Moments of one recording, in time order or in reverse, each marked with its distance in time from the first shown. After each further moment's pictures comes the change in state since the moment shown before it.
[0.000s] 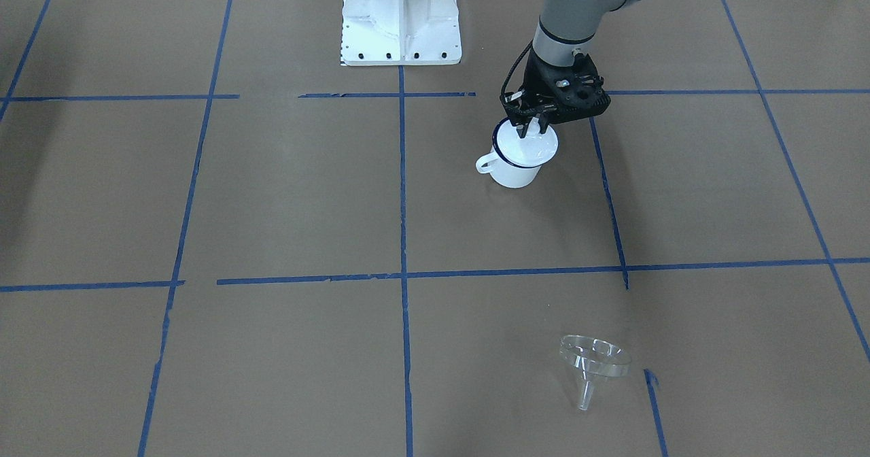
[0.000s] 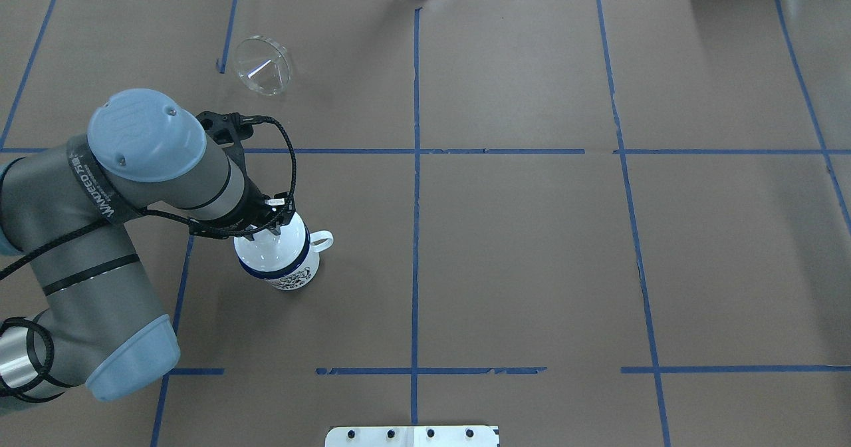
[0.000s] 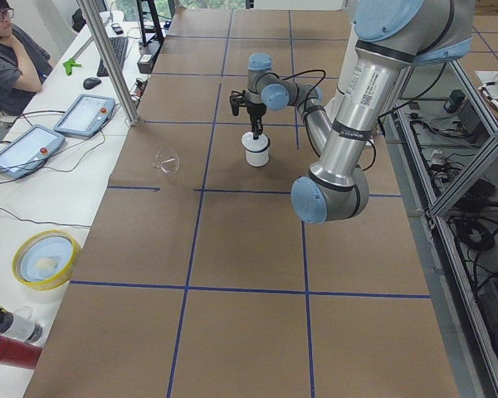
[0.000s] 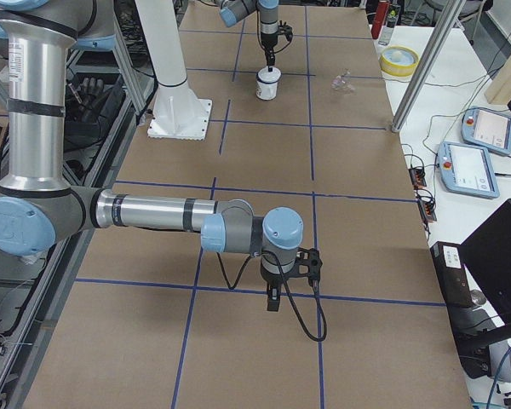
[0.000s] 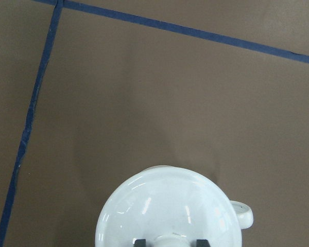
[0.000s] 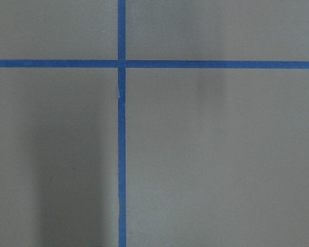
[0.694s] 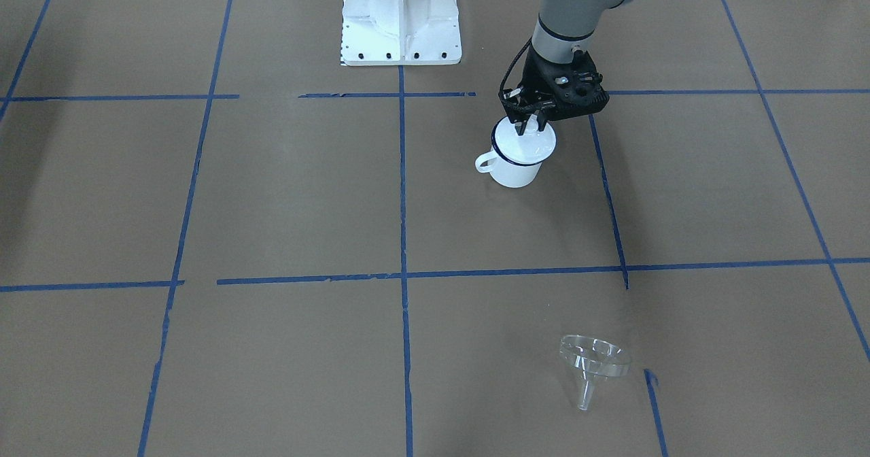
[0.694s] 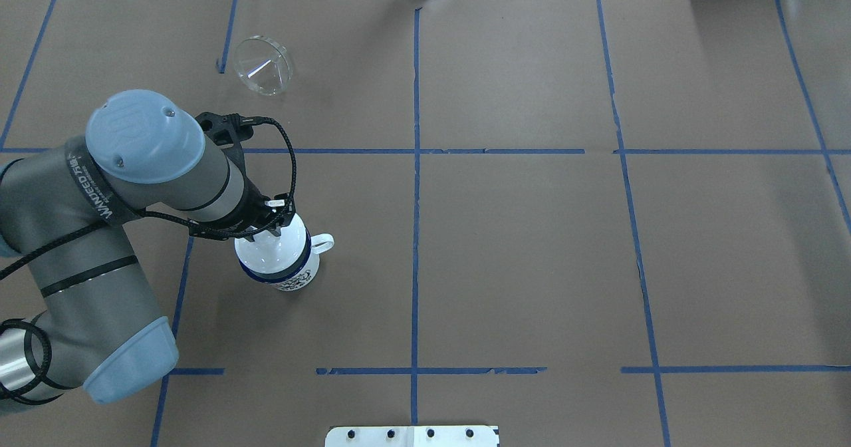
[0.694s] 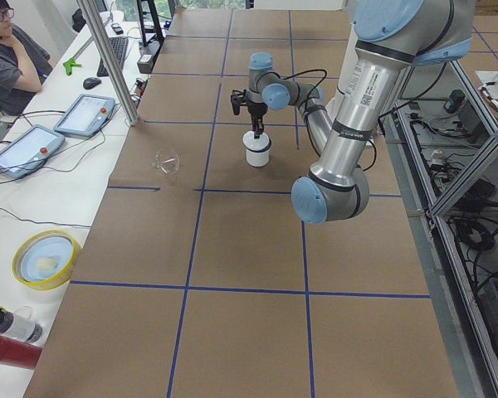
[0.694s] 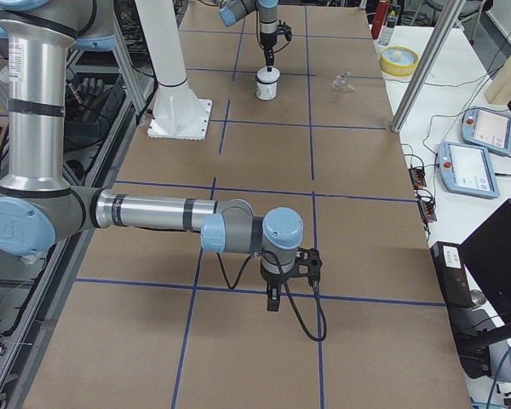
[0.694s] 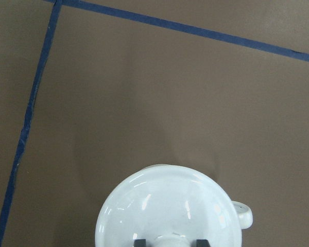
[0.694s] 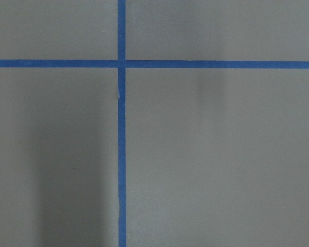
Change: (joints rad) left arm 0.009 0.001 -0.011 -0.001 -0.003 -0.001; right arm 0.000 0.000 0.000 0.000 0.000 0.000
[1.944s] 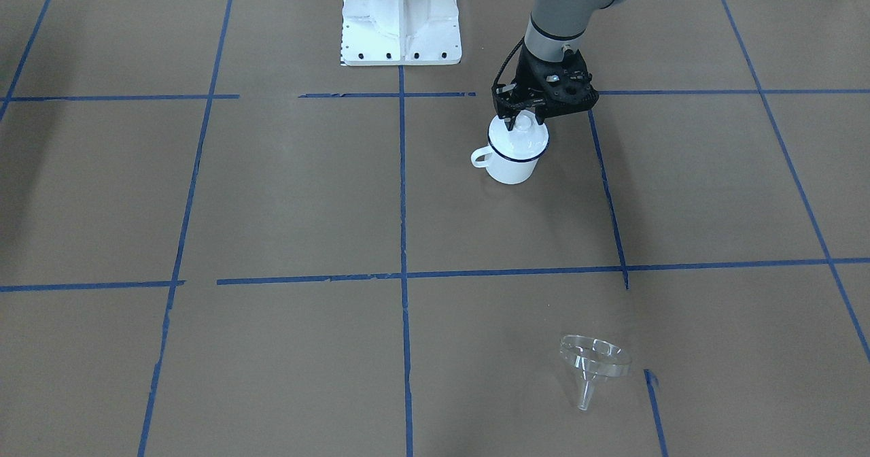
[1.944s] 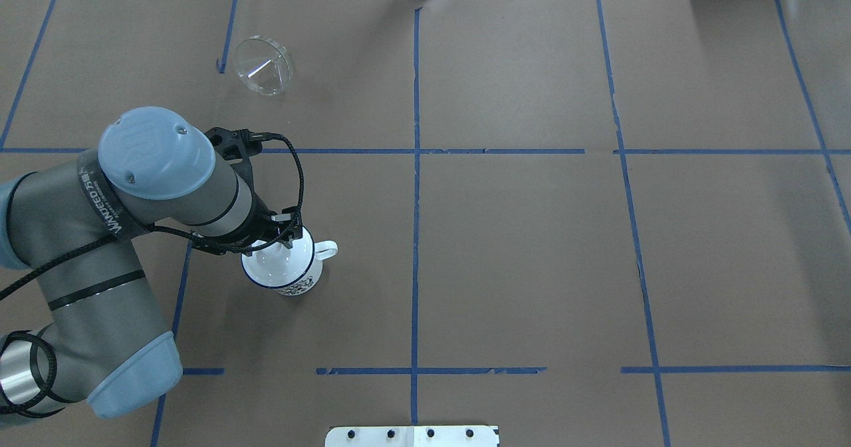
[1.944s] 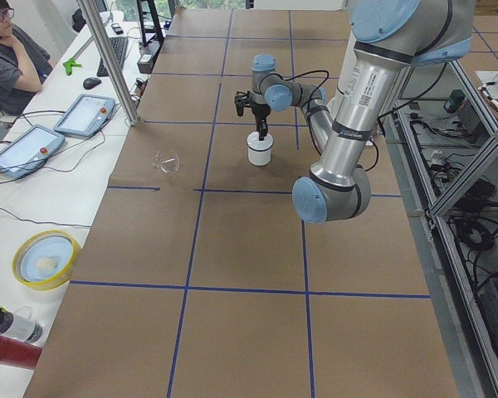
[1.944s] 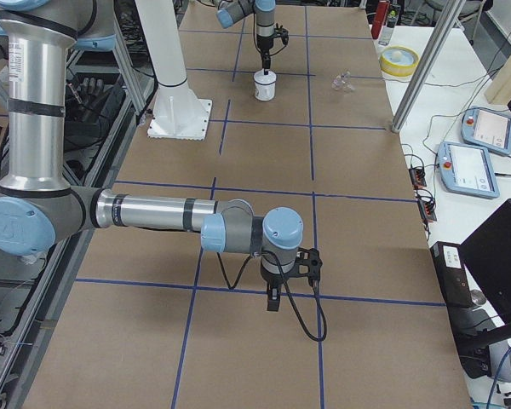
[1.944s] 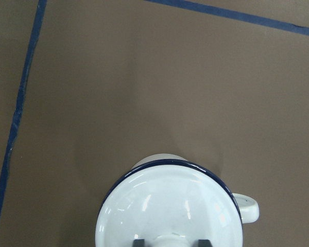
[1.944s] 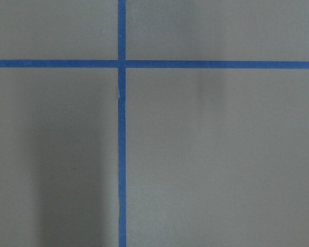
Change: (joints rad) left arm 0.025 0.003 0.002 0.001 0.000 0.001; right arm 0.000 0.000 0.000 0.000 0.000 0.000
